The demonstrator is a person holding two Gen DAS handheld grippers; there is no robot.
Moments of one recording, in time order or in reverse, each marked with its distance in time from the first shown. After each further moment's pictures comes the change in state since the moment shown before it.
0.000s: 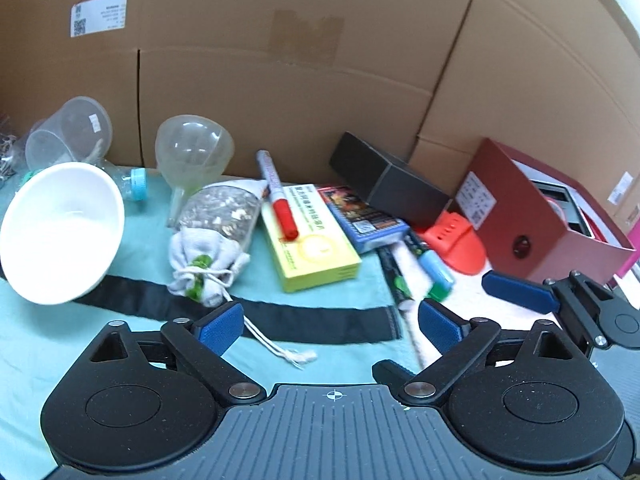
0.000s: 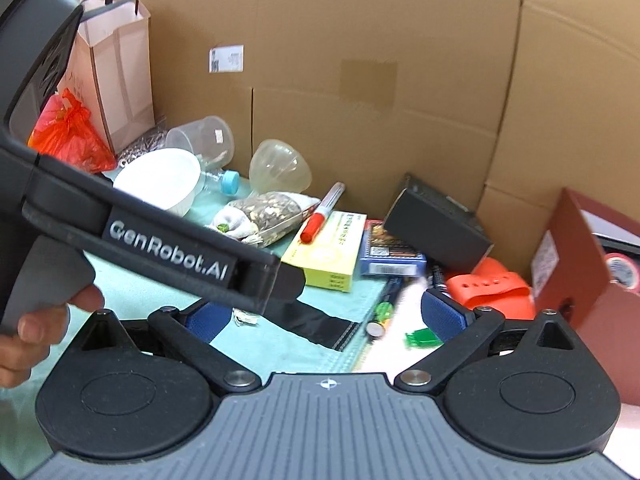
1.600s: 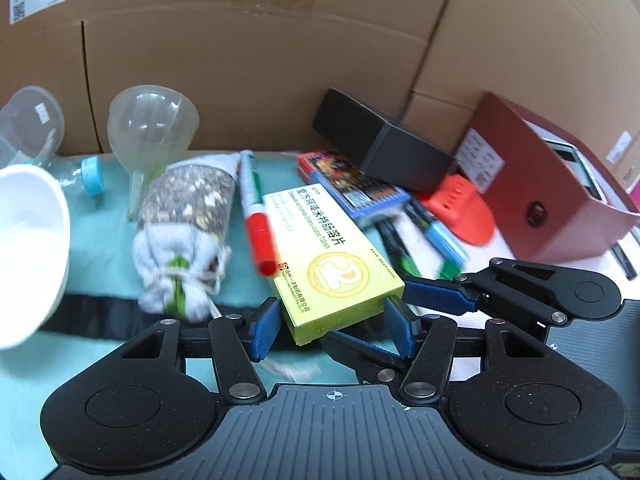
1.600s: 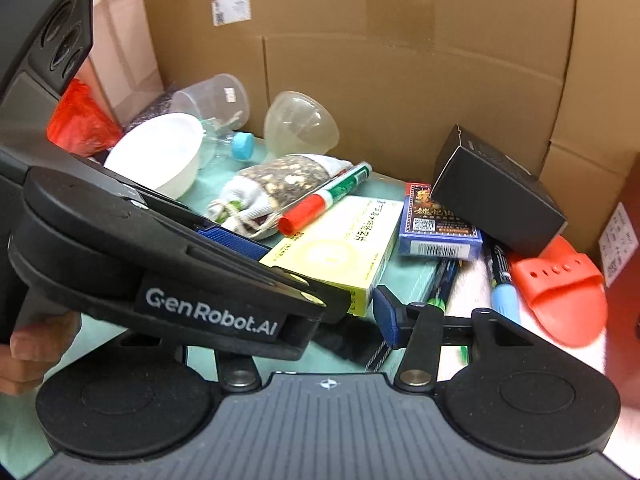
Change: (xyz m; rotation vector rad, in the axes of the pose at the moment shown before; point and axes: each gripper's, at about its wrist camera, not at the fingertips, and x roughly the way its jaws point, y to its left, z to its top) left arm 0.036 -0.006 0.001 0.070 0.133 -0.056; right arm 0.056 -0.005 0.007 0.026 0.139 0.129
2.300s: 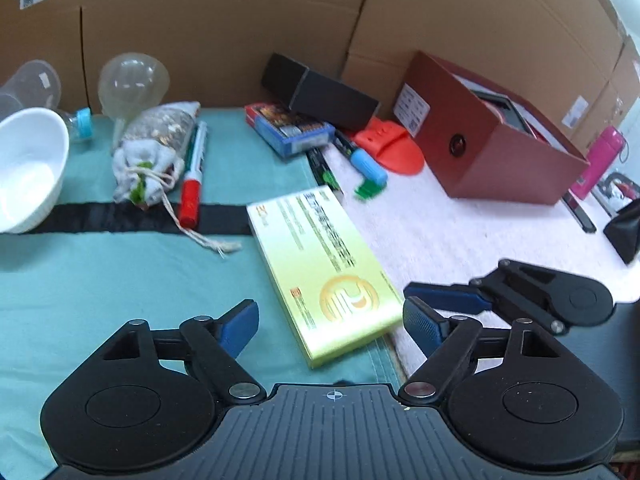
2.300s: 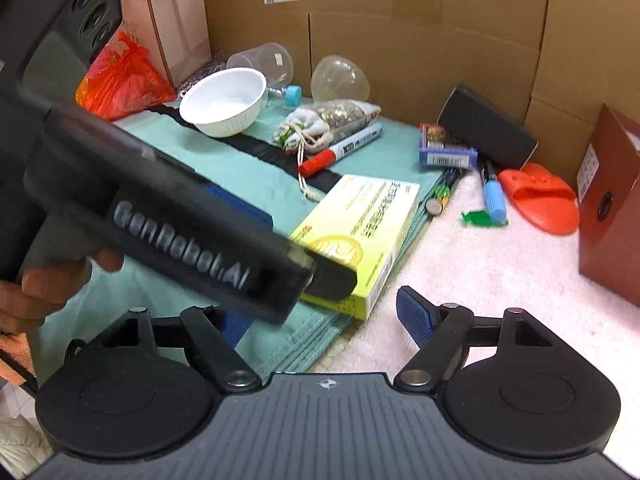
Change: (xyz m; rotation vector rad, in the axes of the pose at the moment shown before) left arm -0.043 -0.038 -0.056 0.018 0.024 -0.050; right arm -0.073 0.024 -0.061 -0.028 0.051 0.039
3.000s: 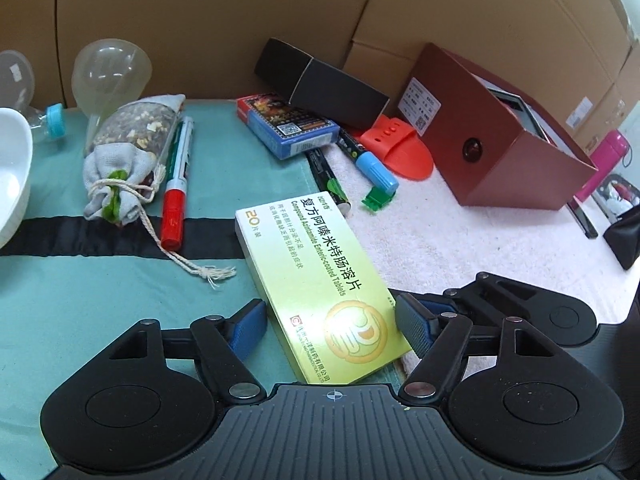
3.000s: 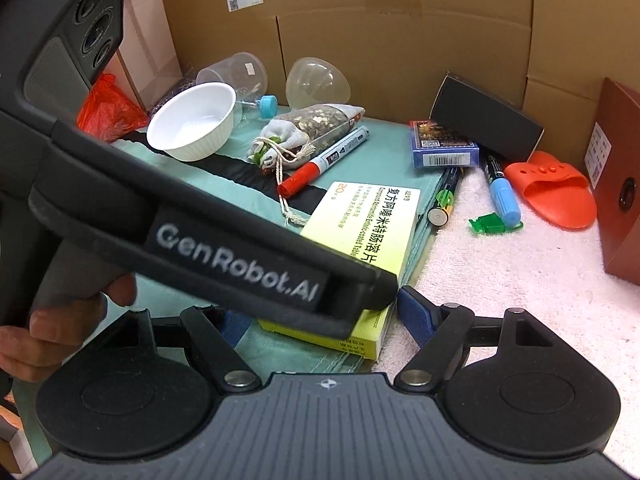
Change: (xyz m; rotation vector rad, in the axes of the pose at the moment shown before) left arm 0.035 0.012 0.017 -0.008 0.056 -0.052; right arm 0.033 -0.010 0.013 0.120 -0.011 -0.004
